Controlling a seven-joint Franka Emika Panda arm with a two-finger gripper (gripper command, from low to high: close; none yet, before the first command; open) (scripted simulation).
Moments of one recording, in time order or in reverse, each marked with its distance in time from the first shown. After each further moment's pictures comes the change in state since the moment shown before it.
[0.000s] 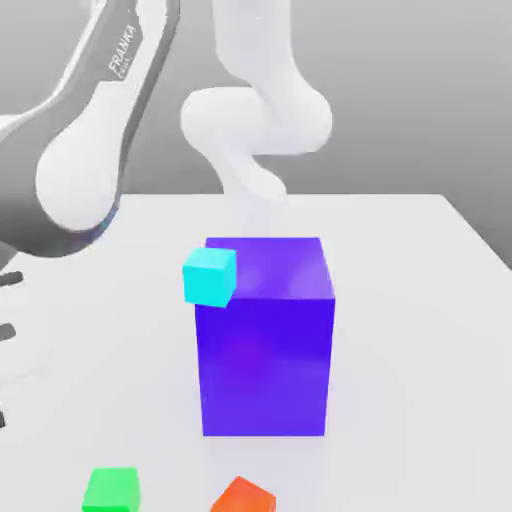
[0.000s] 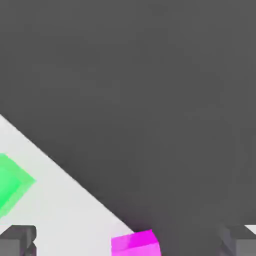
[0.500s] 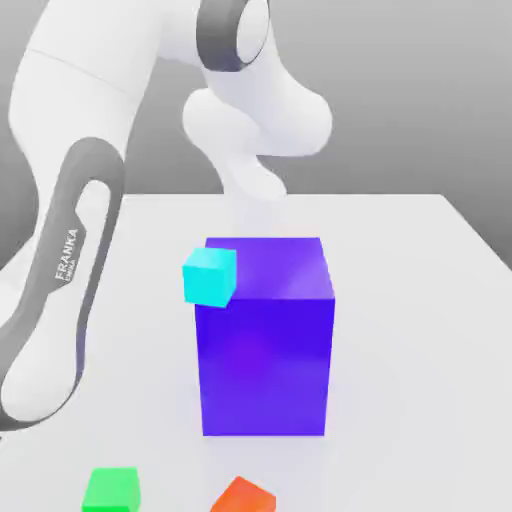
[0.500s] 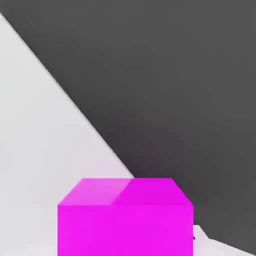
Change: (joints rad) arm -0.111 0.251 0.068 0.071 0.016 0.117 -0.161
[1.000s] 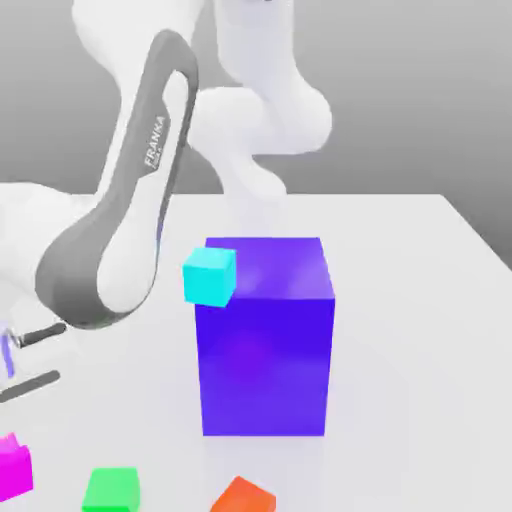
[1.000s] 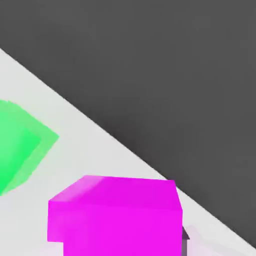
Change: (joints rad) arm 0.285 -0.328 -0.144 -0.272 -0.105 -0.048 0.501
